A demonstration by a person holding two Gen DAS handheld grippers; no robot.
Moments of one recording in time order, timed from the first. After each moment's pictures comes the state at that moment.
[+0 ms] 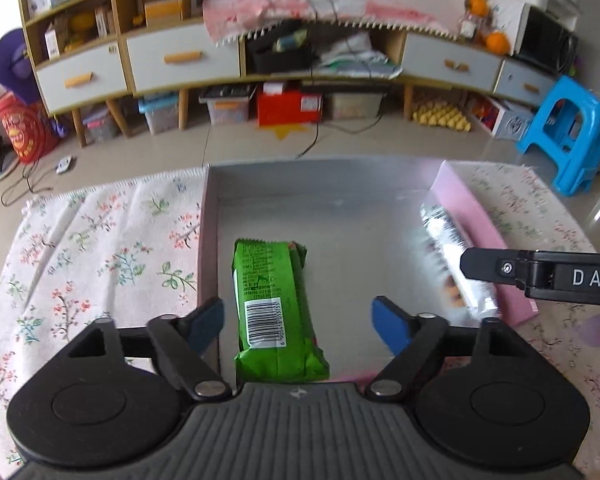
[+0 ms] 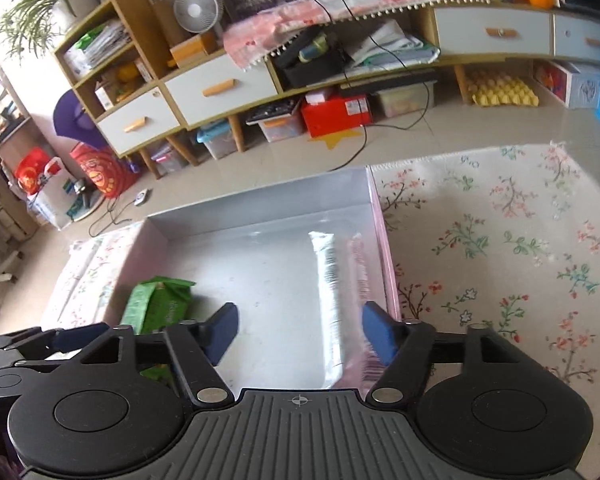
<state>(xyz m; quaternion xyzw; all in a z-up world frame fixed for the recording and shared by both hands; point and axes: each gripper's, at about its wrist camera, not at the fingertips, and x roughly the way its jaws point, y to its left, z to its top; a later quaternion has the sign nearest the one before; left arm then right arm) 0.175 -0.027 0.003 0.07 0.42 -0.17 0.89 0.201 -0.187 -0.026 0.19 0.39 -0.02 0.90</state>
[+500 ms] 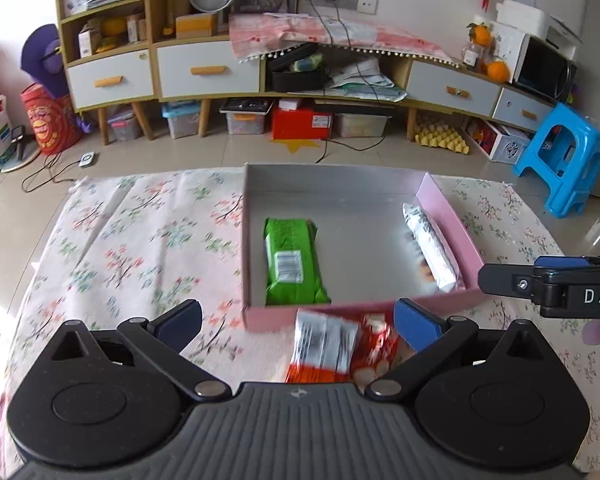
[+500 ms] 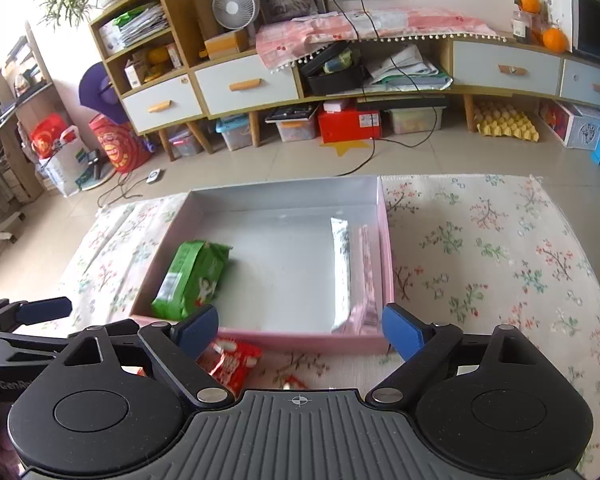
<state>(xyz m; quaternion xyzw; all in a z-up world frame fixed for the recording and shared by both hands) 0.120 0.003 0.030 0.04 0.41 -0.15 0.90 0.144 -0.159 0.017 0.13 0.40 -0.01 0.91</state>
